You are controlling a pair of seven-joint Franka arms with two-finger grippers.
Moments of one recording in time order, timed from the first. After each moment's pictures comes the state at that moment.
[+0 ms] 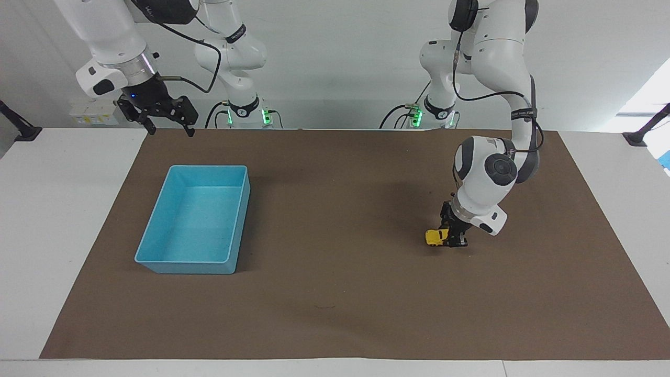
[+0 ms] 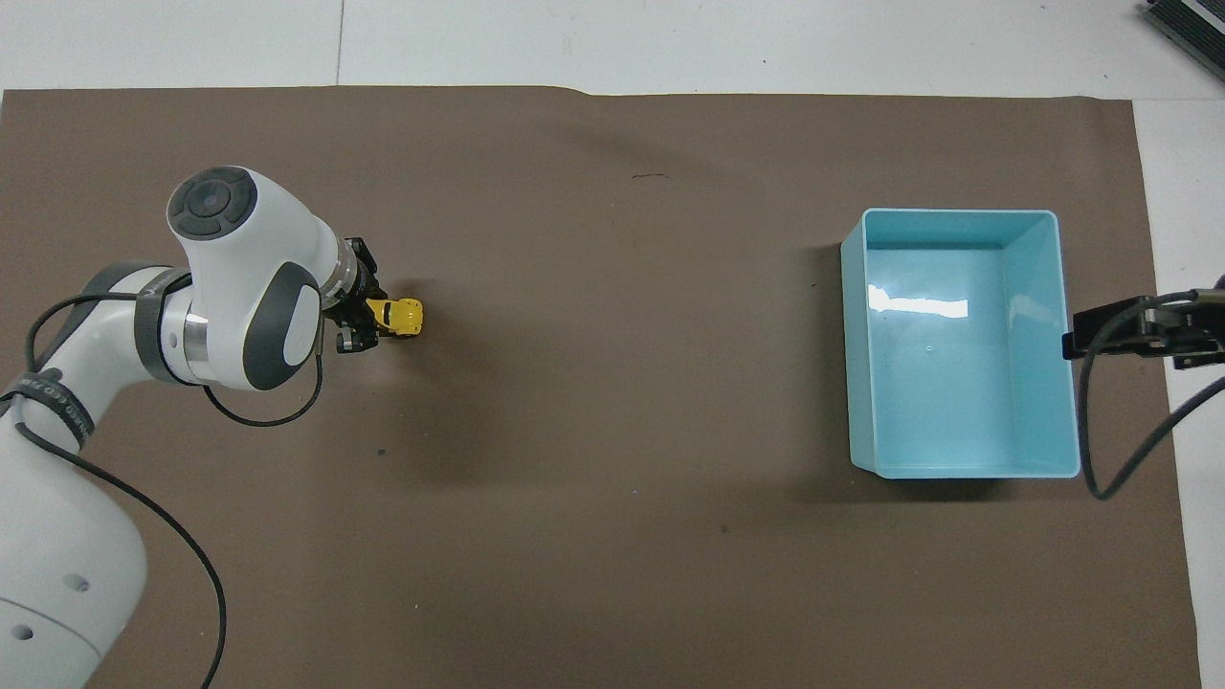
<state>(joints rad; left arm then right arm) -0.20 0.40 -0.04 -1.82 -0.05 2.19 -1.79 0.01 -0.06 -0.05 -1.63 0.02 1.53 0.07</state>
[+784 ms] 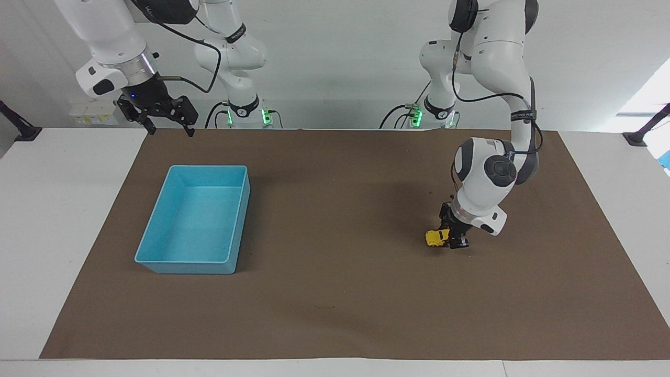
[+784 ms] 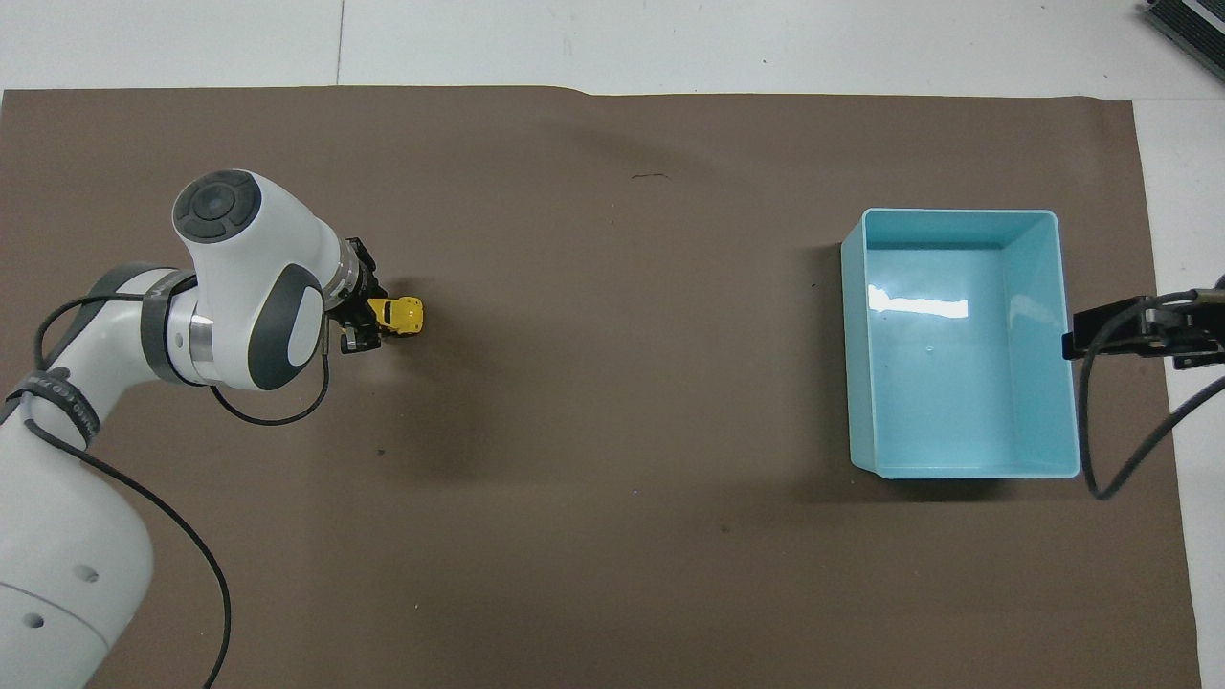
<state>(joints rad) -0.20 0.42 -0.04 -1.83 -0.05 2.22 -1.84 0.01 -0.06 -0.05 -1.63 0.02 1.53 0.07</state>
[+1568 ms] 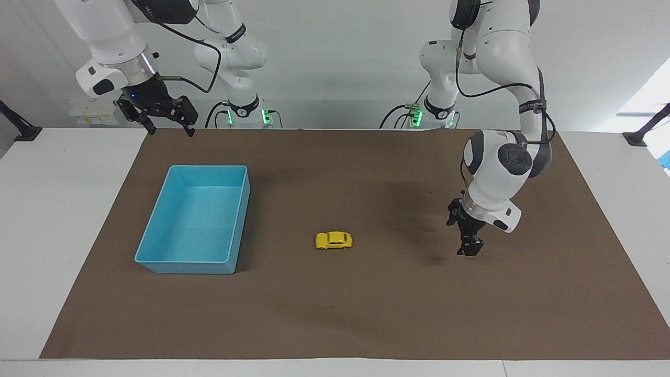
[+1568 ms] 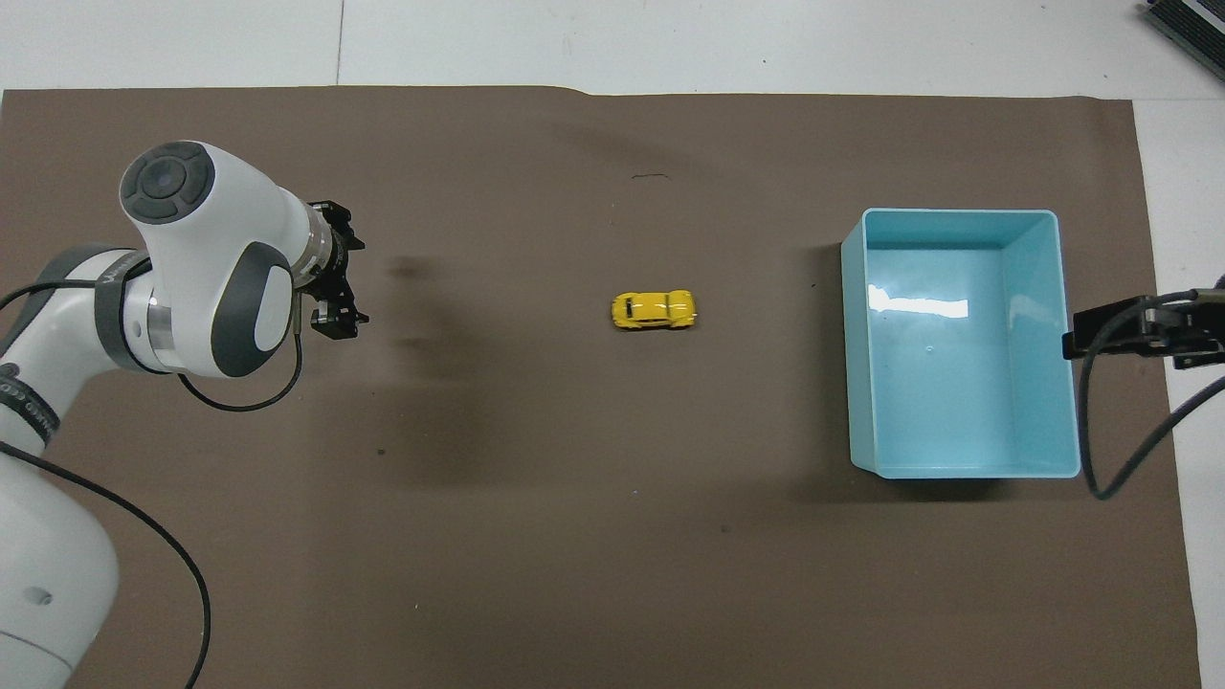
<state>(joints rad) -0.19 0.38 -0.03 -1.78 -0.05 2.20 -1.79 0.01 -0.06 -0.05 -1.63 0.02 1.53 0.07</state>
